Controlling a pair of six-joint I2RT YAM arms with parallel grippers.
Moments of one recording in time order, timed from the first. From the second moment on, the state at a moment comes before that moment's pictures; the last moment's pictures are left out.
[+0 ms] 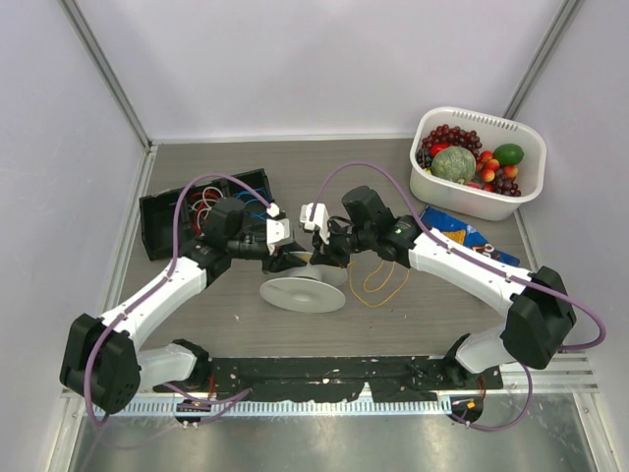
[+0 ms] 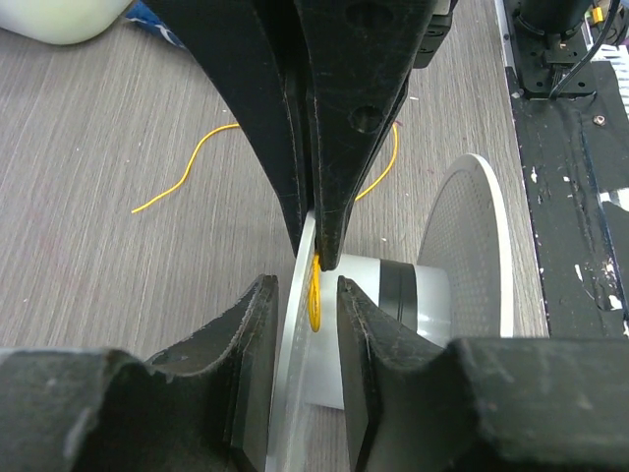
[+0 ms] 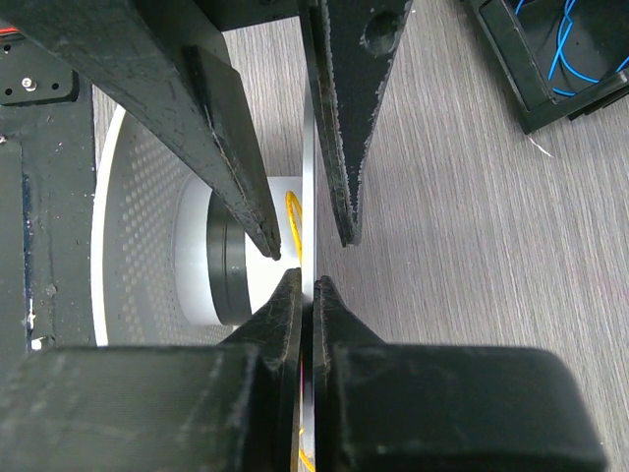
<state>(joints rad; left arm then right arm) -0.46 1.19 0.78 -0.12 0.95 0.52 0.77 1.43 1.12 -0.35 -0.55 -0.41</state>
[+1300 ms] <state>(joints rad) -0.49 1.25 0.78 -0.10 0.93 0.51 0.77 1.43 1.12 -0.35 -0.57 -0.44</state>
